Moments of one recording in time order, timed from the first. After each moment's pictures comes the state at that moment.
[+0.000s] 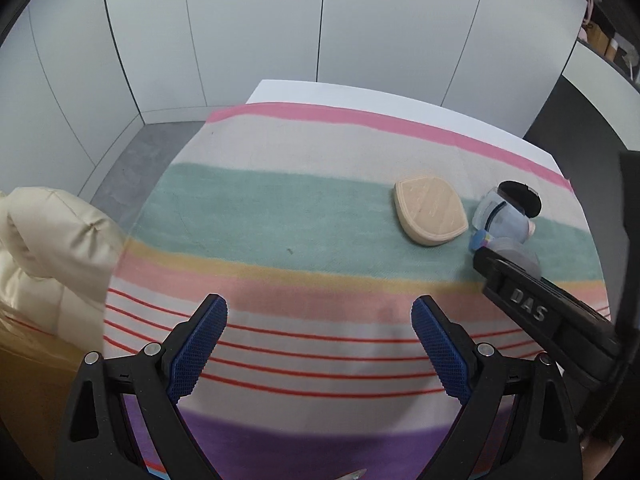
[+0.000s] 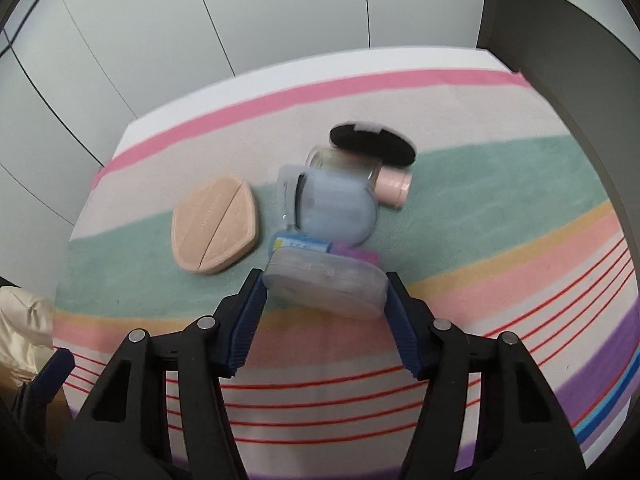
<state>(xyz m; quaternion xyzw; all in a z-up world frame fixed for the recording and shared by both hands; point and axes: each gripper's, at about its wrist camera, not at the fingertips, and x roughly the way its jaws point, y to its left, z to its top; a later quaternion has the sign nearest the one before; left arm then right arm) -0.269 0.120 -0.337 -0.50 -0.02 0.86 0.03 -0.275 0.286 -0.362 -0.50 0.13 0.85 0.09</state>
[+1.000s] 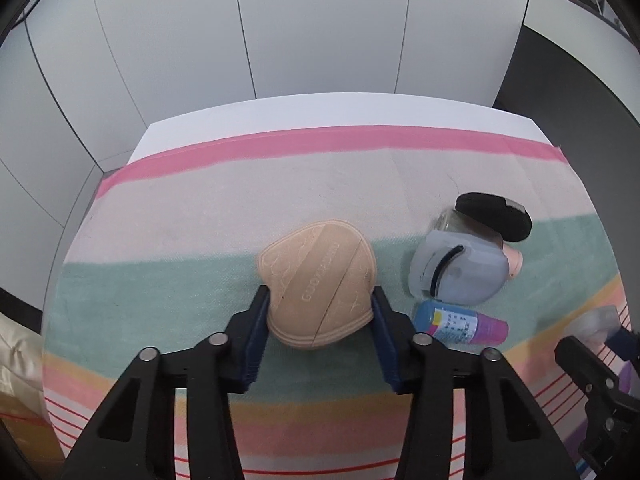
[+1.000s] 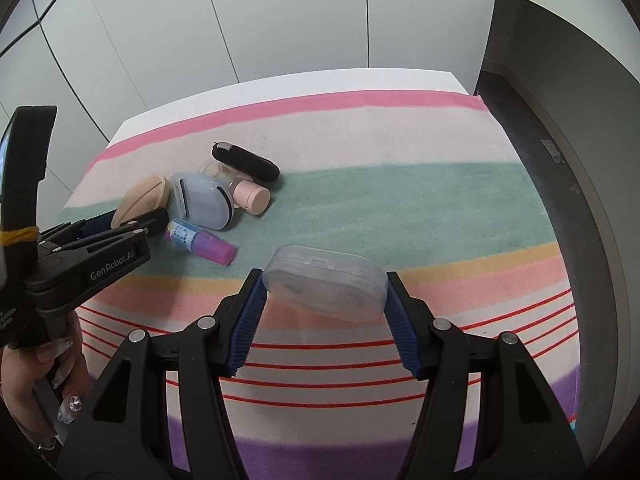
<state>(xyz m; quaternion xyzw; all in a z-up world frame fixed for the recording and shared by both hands) -0.336 0.215 -0.359 -0.50 0.06 0.86 0.08 -0.235 0.378 -0.350 -0.49 0.08 0.87 0.05</state>
